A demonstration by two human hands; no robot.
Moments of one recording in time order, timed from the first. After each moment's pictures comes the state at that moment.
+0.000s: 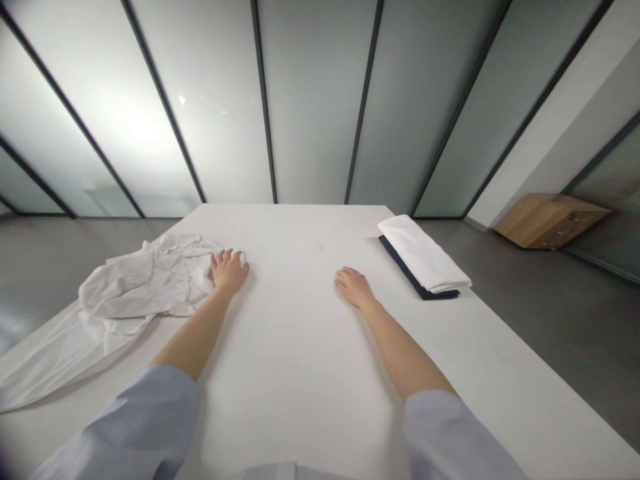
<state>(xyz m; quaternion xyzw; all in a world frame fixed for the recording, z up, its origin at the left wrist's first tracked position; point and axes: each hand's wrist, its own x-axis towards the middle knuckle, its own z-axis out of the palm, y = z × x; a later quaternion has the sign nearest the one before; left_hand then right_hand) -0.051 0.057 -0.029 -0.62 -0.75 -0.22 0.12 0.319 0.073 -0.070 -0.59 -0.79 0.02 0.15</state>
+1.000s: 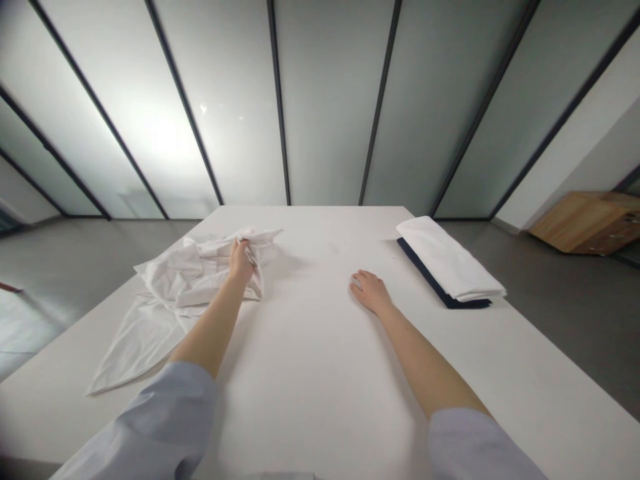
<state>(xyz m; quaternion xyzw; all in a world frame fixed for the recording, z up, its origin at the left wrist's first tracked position) -0.048 0.093 -0.006 -0.45 -0.51 -0.69 -0.24 0.318 0.077 -0.074 -0.59 -0.79 0.01 0.16</state>
